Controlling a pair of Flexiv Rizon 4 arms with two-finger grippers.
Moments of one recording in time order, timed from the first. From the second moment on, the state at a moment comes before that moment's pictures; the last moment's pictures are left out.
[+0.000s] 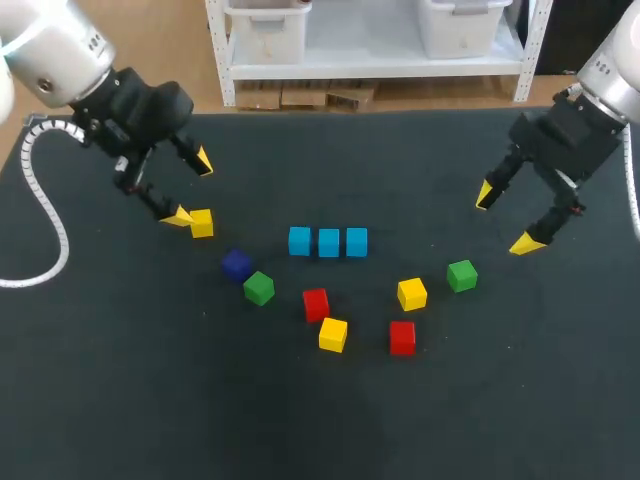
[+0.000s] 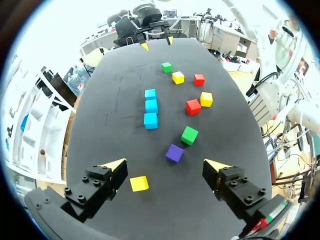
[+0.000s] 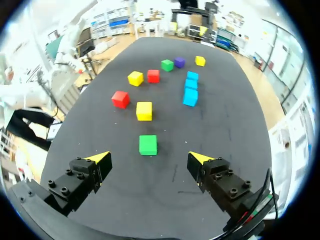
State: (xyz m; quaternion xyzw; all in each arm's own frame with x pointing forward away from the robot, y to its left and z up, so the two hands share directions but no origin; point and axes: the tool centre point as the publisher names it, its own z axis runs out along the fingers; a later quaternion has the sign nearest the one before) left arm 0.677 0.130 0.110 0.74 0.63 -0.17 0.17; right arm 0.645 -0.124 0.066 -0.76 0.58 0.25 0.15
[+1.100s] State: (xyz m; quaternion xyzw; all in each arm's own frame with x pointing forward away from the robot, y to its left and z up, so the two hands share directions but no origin) left arm 0.677 0.130 0.110 0.74 0.63 -0.17 0.17; right arm 0.626 -0.095 0.010 -0.77 0.56 0.25 0.17
